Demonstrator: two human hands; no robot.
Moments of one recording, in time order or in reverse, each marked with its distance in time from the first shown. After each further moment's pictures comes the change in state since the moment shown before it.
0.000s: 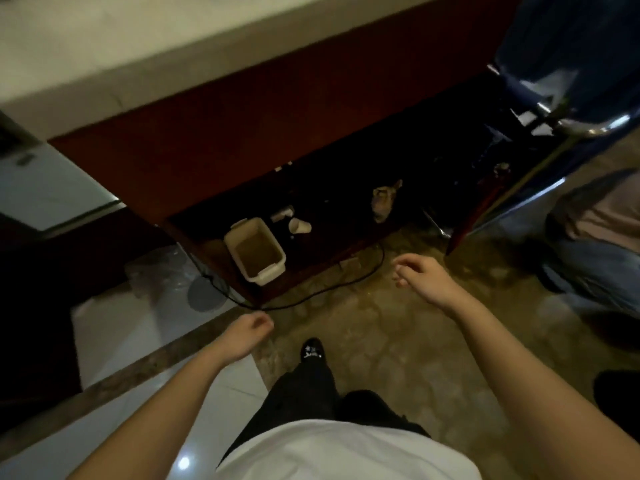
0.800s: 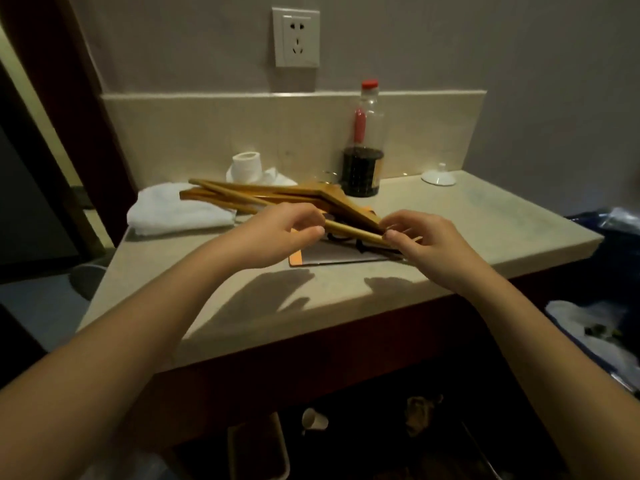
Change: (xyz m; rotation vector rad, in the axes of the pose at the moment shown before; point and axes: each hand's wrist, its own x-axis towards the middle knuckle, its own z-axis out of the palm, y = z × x) left_hand -0.003 0.342 -0.318 0.381 0.609 0.737; right_hand 0.122 -0.375 -0.116 -0.326 0.188 -0.845
